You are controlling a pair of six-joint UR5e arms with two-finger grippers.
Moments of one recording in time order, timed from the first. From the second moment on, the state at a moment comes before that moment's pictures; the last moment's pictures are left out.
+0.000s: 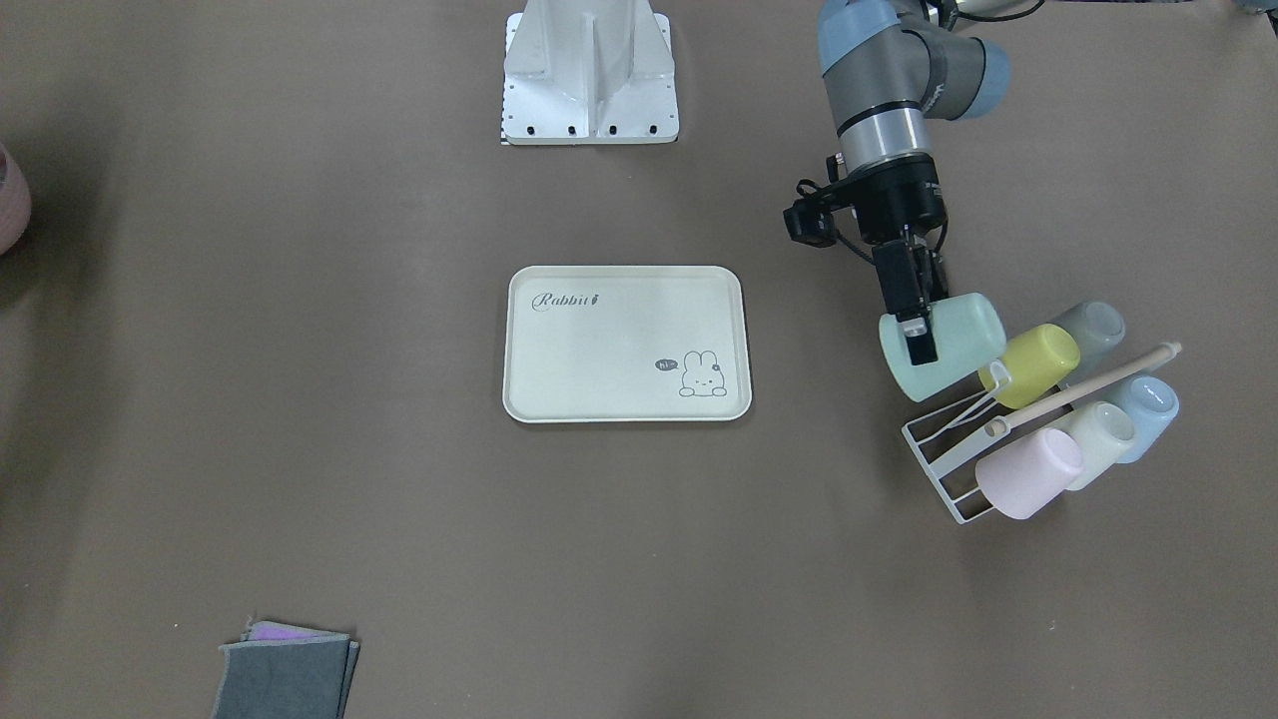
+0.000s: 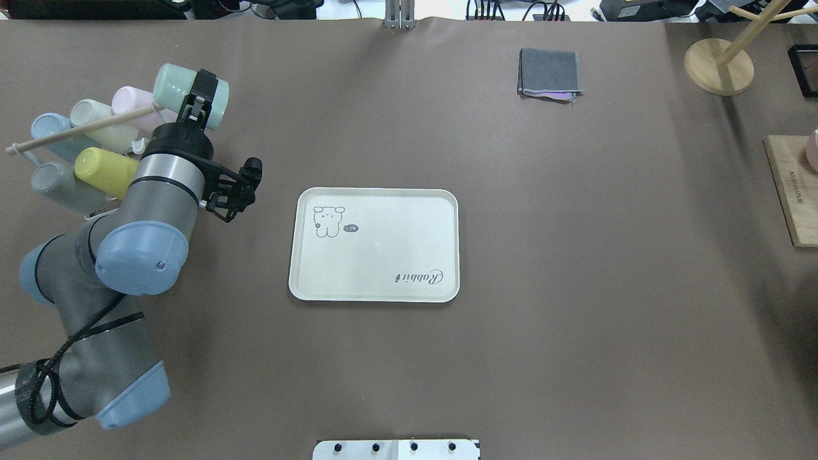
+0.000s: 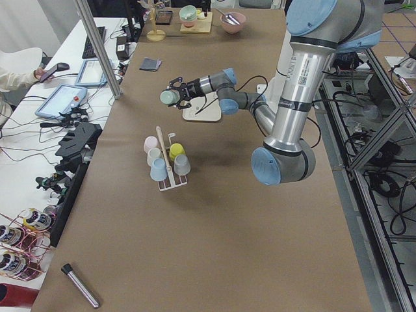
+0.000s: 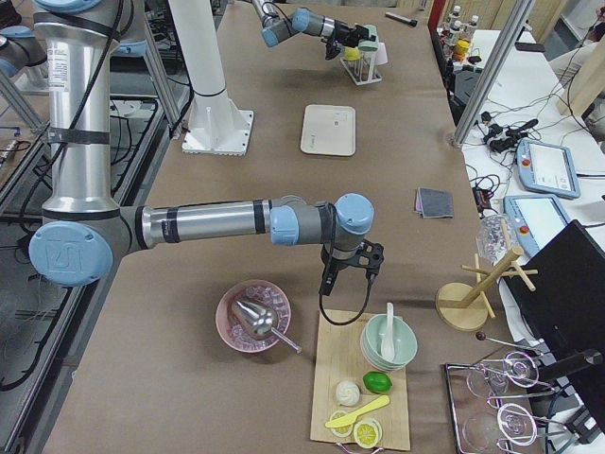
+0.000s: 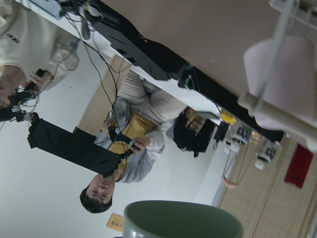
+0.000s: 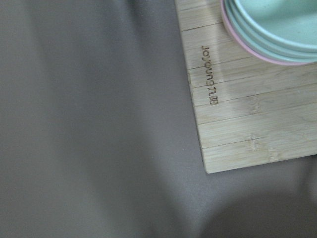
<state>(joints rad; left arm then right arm) -0.52 -1.89 -1.85 -2.15 -0.80 0.95 1.41 -1.63 1.73 -1.62 2.40 0.37</state>
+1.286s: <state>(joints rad) -0.39 -2.06 -1.32 -3.28 -1.37 -0.06 1.46 -1.66 1.72 -1.63 2.38 0.23</state>
